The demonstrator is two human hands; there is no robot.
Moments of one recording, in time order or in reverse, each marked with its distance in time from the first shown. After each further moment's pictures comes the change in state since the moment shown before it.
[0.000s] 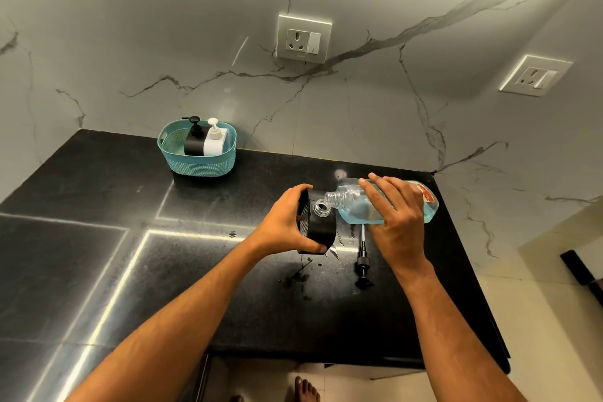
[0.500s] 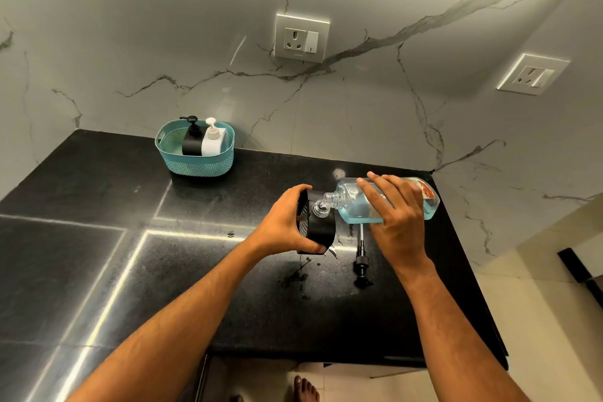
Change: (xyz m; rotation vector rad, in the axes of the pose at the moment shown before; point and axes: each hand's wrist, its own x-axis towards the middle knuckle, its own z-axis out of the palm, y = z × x) left_hand 0.000 0.001 0.002 -0.009 -0.013 -0.004; right_hand 0.001 0.004 -0.002 -0.023 0.008 -0.043
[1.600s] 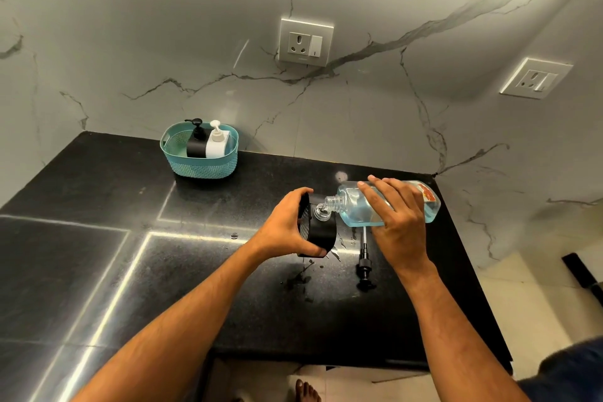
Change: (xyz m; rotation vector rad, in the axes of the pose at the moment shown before) left_hand -0.002 -0.002 -0.003 0.012 0.010 -0.006; right_hand 0.001 -0.003 0.001 0.003 -0.002 -0.011
